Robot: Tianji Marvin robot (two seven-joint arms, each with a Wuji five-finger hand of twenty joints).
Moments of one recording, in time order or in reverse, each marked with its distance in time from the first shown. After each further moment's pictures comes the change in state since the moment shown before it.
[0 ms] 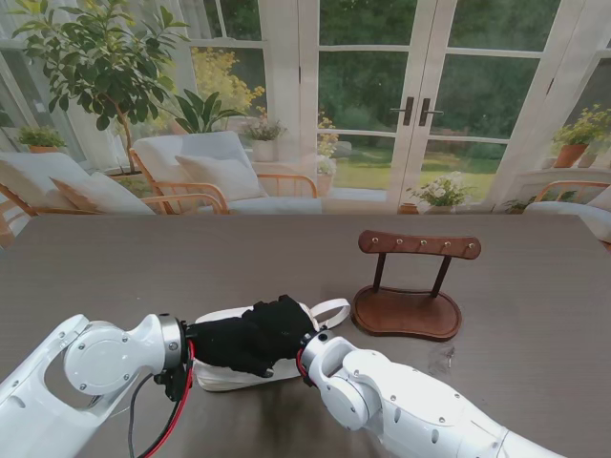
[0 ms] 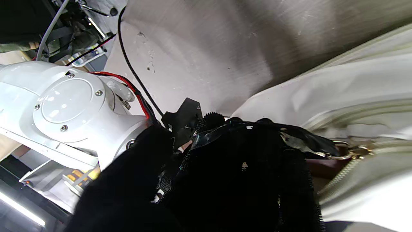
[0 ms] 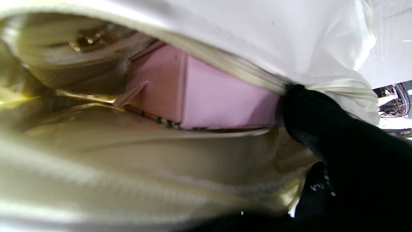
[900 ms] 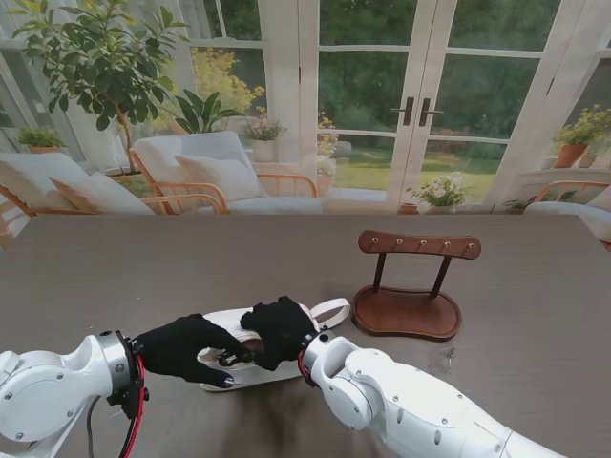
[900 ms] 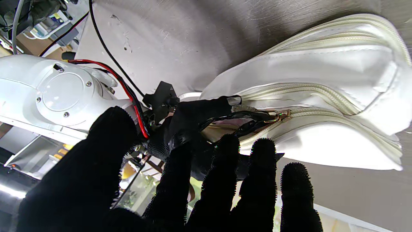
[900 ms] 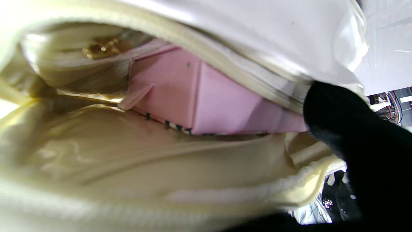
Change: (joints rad) left arm 0.274 -0.025 -0.295 -0.133 0.091 -0.117 0.089; right arm -0.004 0.011 0.009 -0.011 -0.030 -0.023 0.021; left_hand -0.212 -0.167 0.035 0.002 -0.143 -0.245 -0.259 -0.132 -0.166 -0.054 -0.365 -0.351 -0.128 -0.012 -0.444 -0.164 -0.079 -0.010 -0.417 -0.051; right_hand -0.101 -0.080 0.002 0.011 -0.029 0.005 -0.015 -0.007 -0.014 0.000 -0.013 -0.001 -0.001 0.000 -0.002 0.000 -0.002 -0.001 -0.014 0.001
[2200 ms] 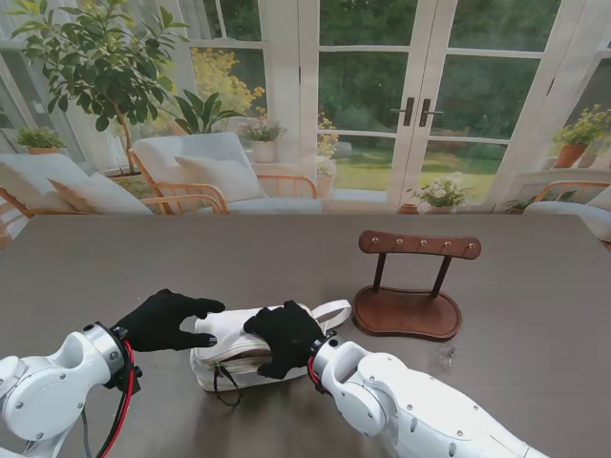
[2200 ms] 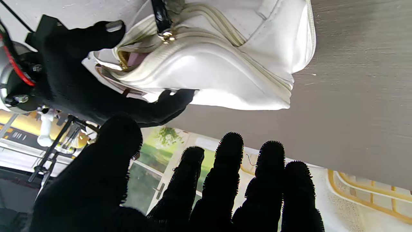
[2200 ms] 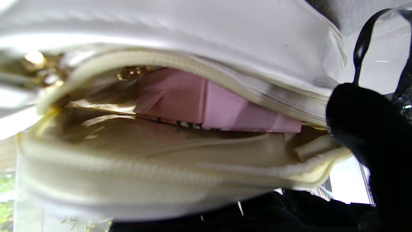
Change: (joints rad) left arm -0.015 -0.047 -0.022 0.094 0.203 0.050 0.272; right arm -0.076 0.039 0.091 -0.068 -0.051 -0.054 0.060; left_hand 0.051 0.071 -0.056 -0.018 -0.125 0.116 -0.102 -0.097 0.038 0.031 -0.011 -0.026 -0.018 0.049 -0.027 -0.027 0.015 0.020 0.008 0.036; right_hand -0.109 -0.002 -0.001 0.014 -0.113 0.010 -0.012 -0.001 -0.110 -0.006 -0.026 -0.050 -0.075 -0.020 -0.057 -0.060 -0.074 -0.003 -0.141 -0.008
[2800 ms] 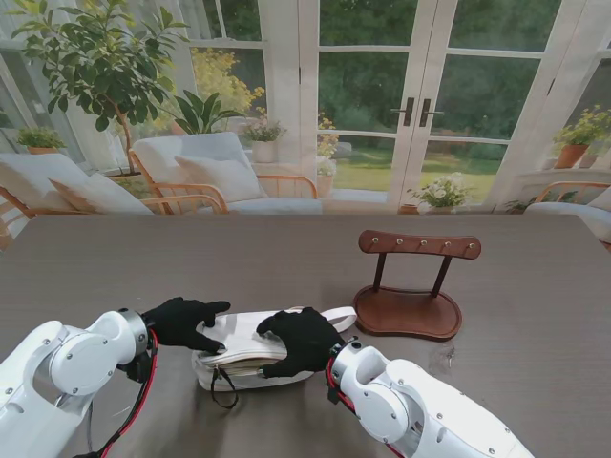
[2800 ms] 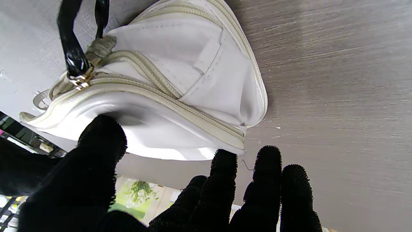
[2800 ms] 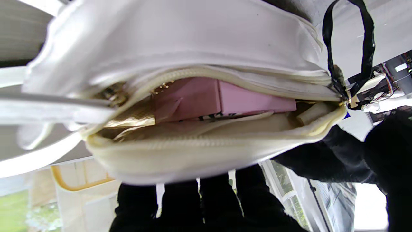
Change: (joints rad) left arm -0.226 0.034 0.177 0.189 0.061 0.093 -0.191; right arm -0.156 0.031 0.191 -0.119 0.099 -0.030 0.109; left_hand -0.084 0.014 -0.052 0.001 -0.250 0.134 -0.085 -0.128 -0.165 -0.029 0.016 0.072 -0.056 -0.012 0.010 0.014 -0.041 -0.024 0.012 0.000; right_hand -0.184 0.359 -0.324 -0.029 -0.056 -0.015 0.045 -0.010 -0.028 -0.046 0.004 -0.024 -0.068 -0.113 -0.038 -0.073 -0.051 0.004 -0.179 0.048
